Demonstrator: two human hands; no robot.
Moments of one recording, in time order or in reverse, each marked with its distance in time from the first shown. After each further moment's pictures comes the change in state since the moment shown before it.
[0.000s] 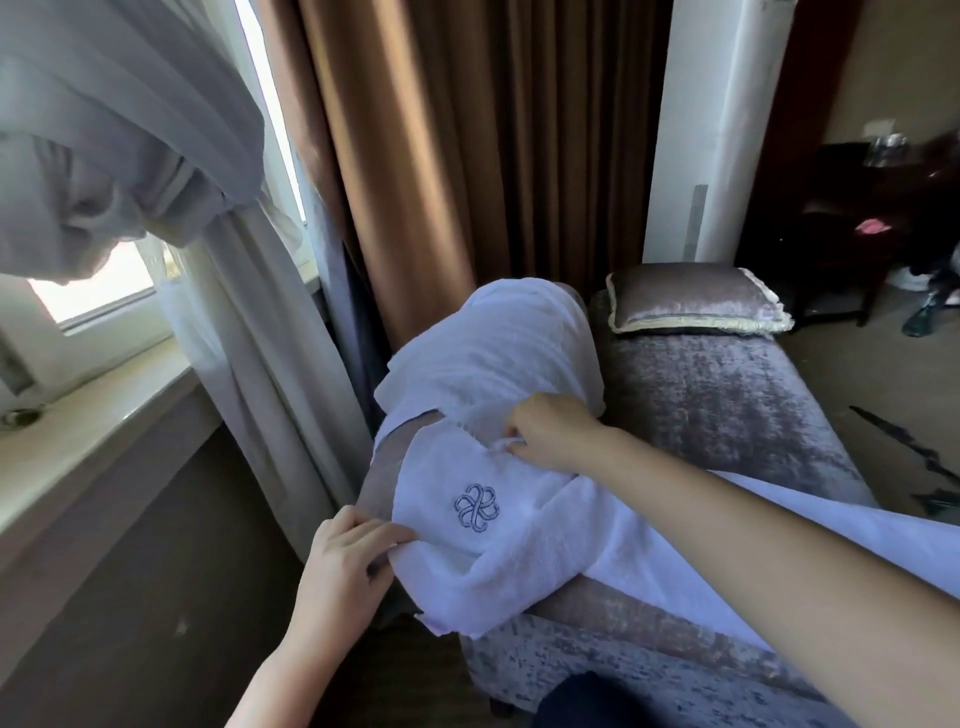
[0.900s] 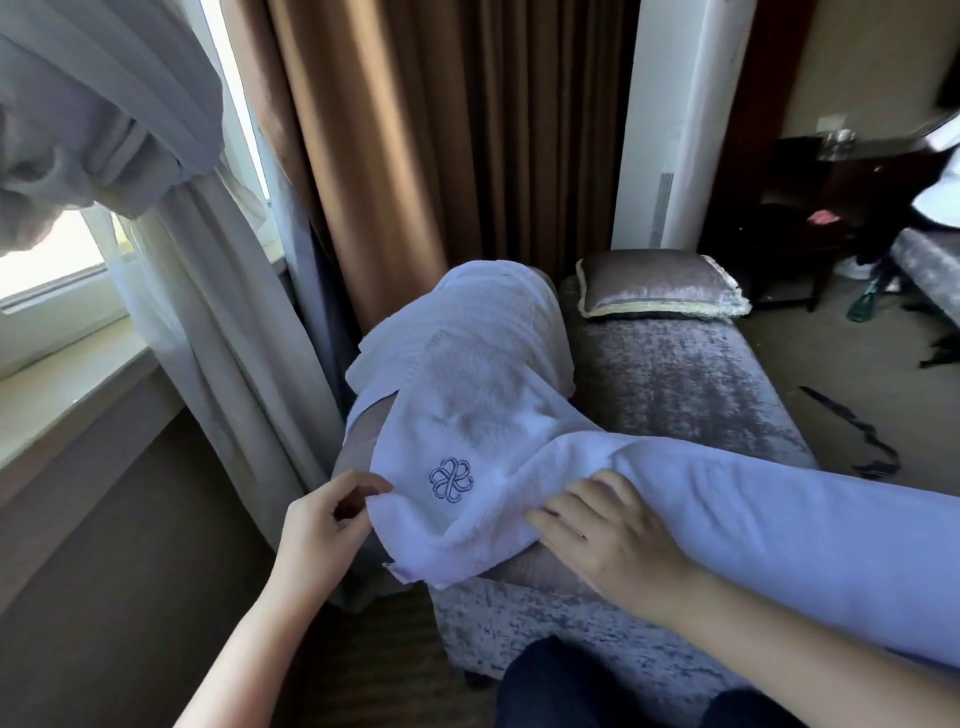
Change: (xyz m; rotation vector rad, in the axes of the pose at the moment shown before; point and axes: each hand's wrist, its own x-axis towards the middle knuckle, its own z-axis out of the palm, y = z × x) left_hand 0.020 0.024 -0.011 -0.418 -0.037 -0.441; right_hand -0.149 0.003 0.073 -0.226 0.804 -0.393
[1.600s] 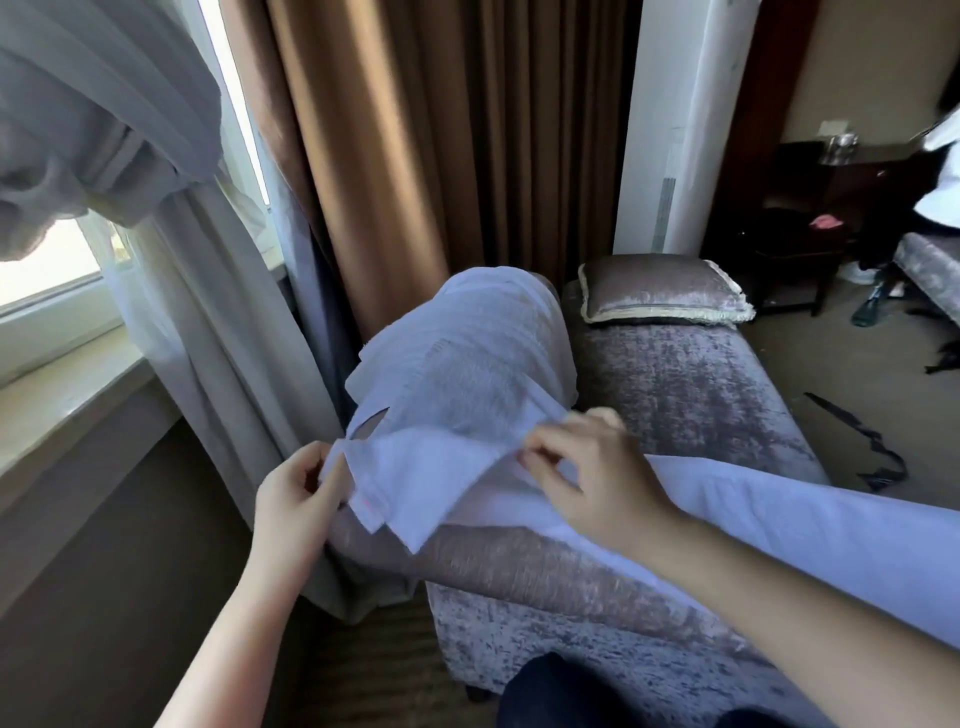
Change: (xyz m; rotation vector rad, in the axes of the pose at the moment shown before) left_hand 0.031 0.016 -0.012 -0.128 0.158 -0.212; right_hand 0.077 0.023 -0.019 0.480 -0.016 0.490
